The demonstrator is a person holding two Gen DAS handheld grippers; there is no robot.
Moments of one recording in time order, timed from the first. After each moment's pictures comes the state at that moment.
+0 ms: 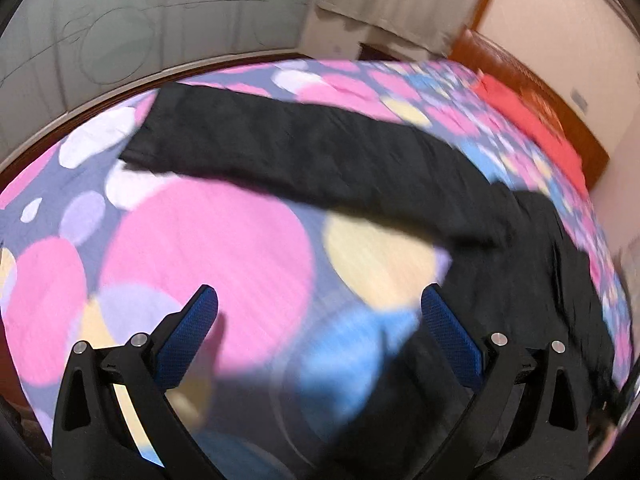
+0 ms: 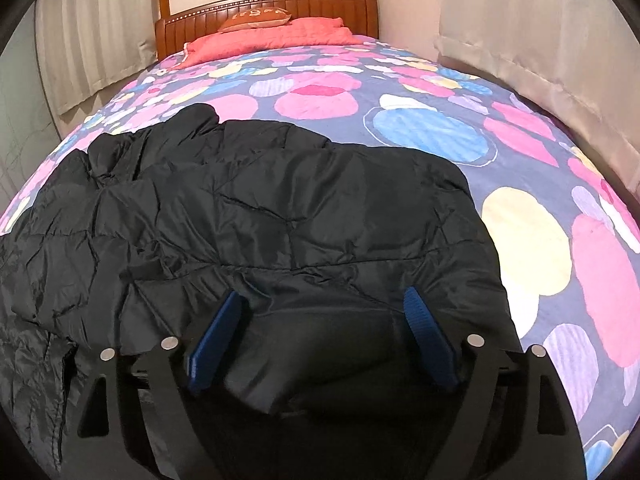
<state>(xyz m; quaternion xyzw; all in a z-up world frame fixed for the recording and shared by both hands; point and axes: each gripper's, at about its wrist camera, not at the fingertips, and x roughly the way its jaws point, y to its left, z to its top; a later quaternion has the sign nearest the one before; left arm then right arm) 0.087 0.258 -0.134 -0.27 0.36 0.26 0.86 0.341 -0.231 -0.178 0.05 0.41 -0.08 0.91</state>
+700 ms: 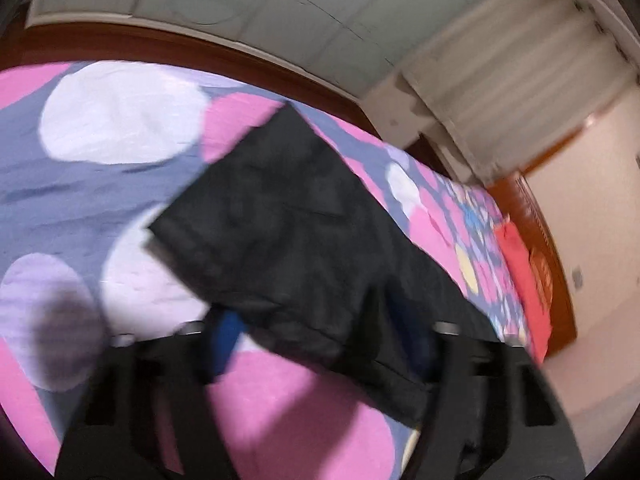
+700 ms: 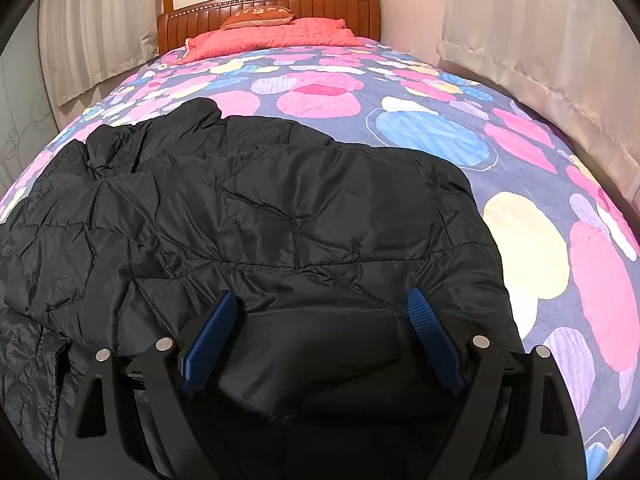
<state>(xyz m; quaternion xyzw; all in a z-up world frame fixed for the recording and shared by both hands) 0.086 0.407 -0.182 -0.48 0.19 0.31 0.80 0.340 -0.225 -0.180 0.03 0.41 -0.09 0.91</state>
